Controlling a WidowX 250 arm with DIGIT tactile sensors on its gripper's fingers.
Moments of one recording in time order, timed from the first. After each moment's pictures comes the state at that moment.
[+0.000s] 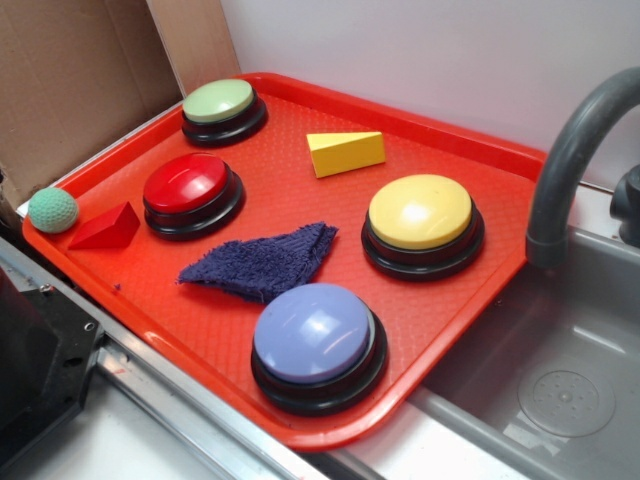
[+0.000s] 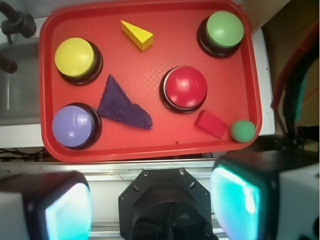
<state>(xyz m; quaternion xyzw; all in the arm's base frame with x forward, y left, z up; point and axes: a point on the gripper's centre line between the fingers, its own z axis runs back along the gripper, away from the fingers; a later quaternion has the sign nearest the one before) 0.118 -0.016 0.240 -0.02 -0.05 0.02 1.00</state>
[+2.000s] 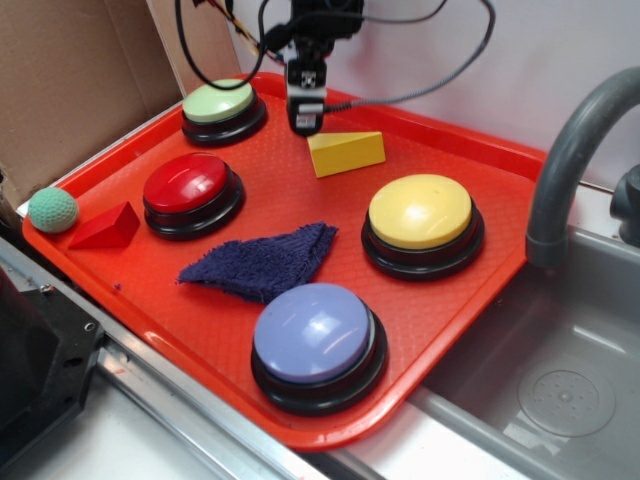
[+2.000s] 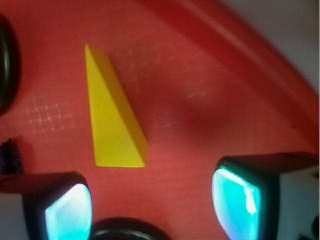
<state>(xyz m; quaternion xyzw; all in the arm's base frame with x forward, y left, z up) 0.320 0.011 0.047 -0.02 0.09 -0.33 0.94</state>
